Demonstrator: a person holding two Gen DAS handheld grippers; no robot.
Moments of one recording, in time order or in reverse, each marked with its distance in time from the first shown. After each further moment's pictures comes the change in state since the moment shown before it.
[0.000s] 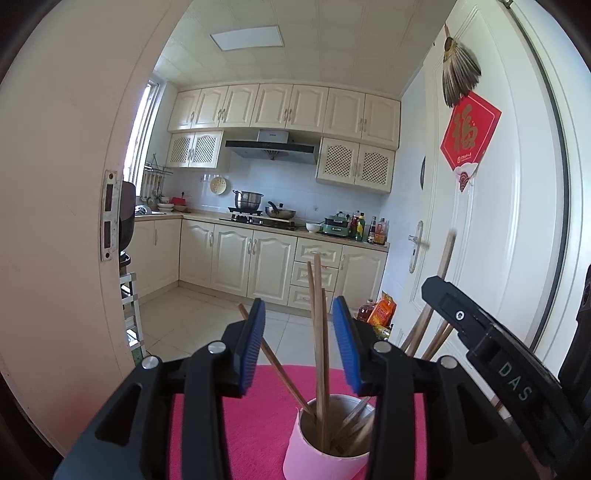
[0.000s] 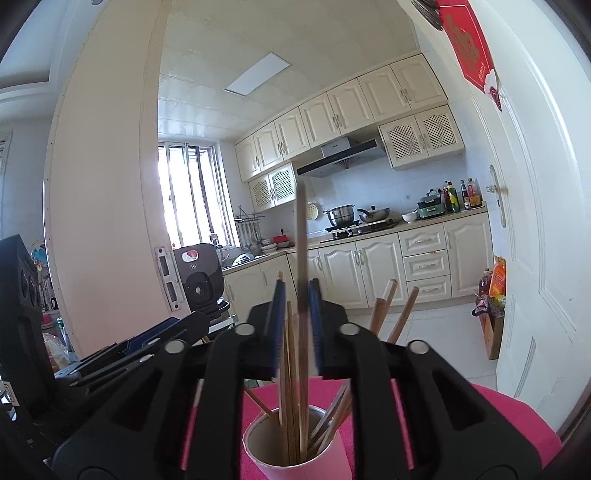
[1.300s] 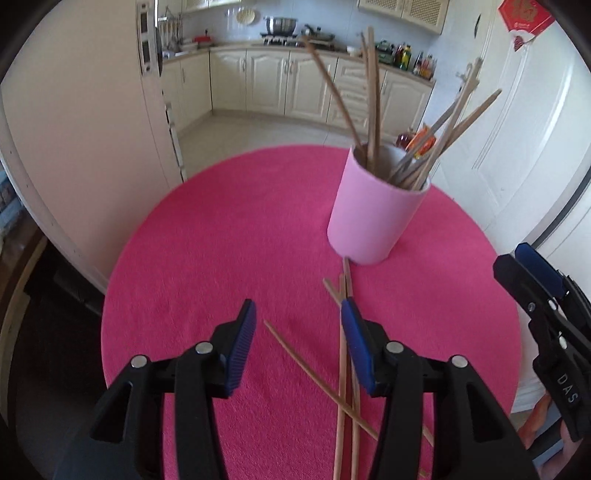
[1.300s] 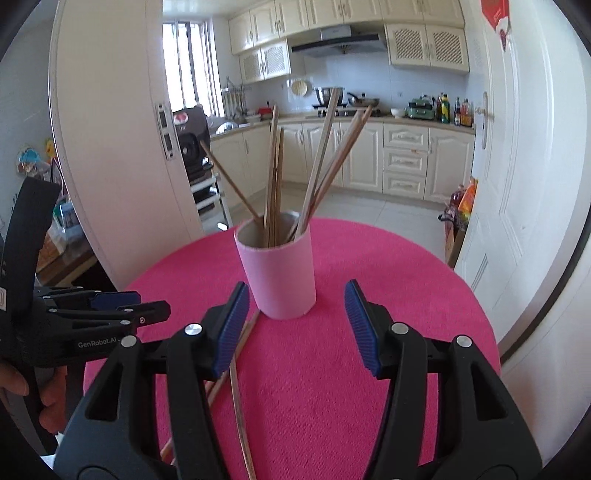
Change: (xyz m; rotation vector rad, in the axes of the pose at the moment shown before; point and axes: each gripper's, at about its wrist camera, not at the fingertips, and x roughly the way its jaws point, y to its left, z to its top) left arm -0.043 0.020 -0.080 -0.042 0.804 0.158; right arm -0.063 0.008 -0.062 -0.126 0.622 -0.083
